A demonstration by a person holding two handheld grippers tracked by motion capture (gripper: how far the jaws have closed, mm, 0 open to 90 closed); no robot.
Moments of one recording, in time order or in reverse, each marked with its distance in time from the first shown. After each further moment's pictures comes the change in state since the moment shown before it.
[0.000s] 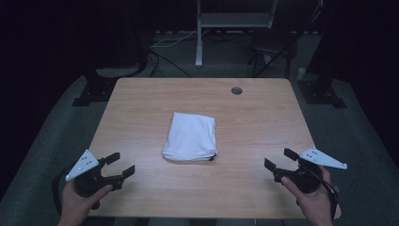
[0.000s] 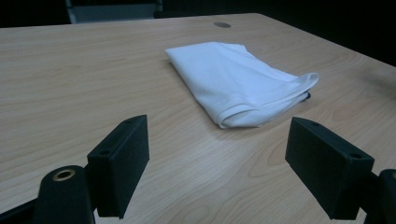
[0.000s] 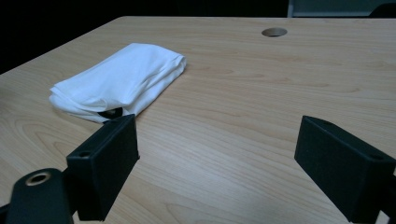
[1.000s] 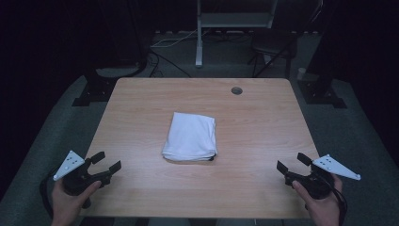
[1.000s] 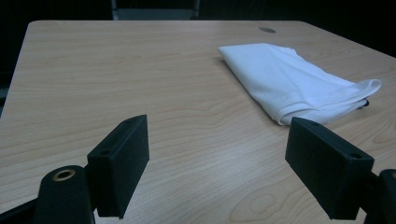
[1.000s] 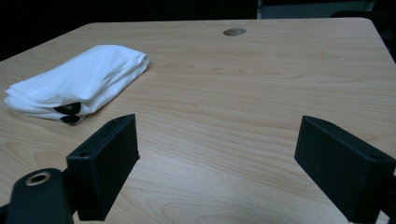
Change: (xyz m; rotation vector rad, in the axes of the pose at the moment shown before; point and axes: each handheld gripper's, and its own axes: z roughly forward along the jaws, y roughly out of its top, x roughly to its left) left arm 0.034 -0.018 -0.009 -0.031 0.128 -0.060; right arm -0.024 -0.023 -0.015 -0.048 -0.100 0.026
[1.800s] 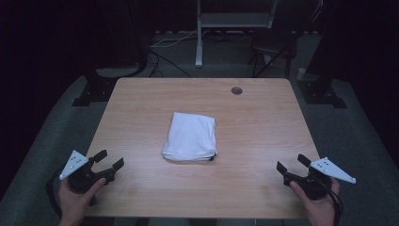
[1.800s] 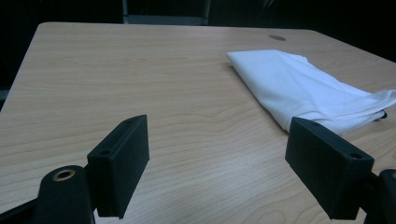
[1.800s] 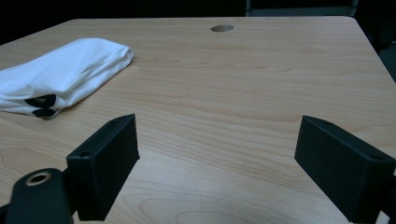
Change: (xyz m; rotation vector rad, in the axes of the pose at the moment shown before) left arm -0.005 -0.006 0.015 -0.029 0.033 -0.020; right arm -0.005 -0.016 0.009 -0.014 -0.044 -0.020
